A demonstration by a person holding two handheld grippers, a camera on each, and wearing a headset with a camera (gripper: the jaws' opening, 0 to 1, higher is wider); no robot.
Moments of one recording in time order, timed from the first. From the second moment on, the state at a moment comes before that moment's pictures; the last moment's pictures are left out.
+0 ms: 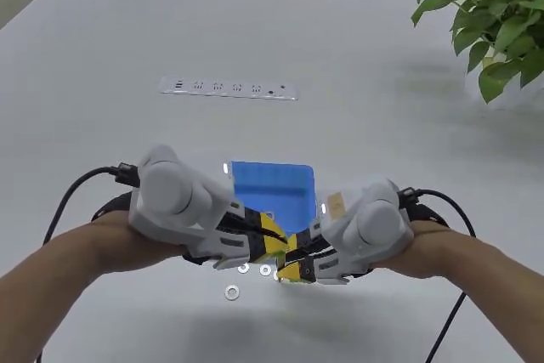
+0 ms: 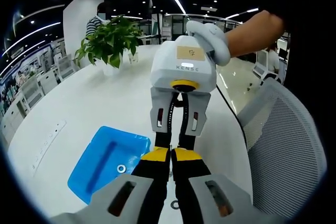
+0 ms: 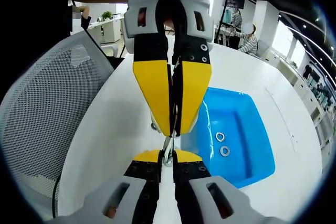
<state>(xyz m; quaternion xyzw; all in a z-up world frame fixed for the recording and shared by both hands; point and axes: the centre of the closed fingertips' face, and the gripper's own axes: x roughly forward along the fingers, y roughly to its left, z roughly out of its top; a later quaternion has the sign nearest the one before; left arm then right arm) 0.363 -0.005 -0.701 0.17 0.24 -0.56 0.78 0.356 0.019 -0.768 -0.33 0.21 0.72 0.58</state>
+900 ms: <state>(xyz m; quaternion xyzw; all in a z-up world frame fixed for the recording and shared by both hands) 0.366 0.001 -0.680 0.15 0.21 -0.55 0.80 0.359 0.025 -0.742 -0.30 0.19 0.71 0.61</state>
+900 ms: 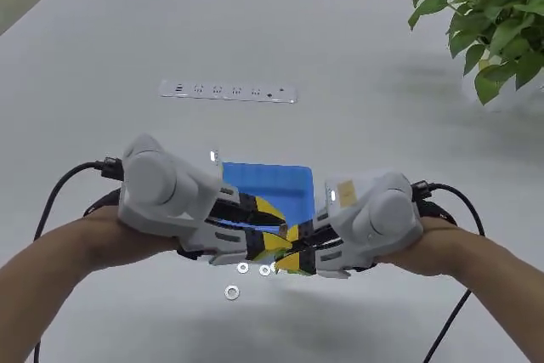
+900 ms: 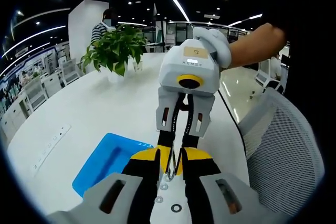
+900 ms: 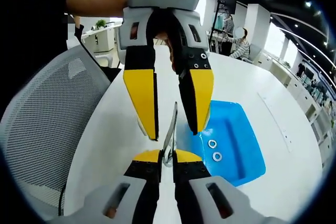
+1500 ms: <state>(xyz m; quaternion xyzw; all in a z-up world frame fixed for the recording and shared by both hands) 0.357 0.027 -0.675 0.11 0.21 -0.52 0.82 0.364 0.028 -0.717 -0.30 0.18 0.71 0.61</state>
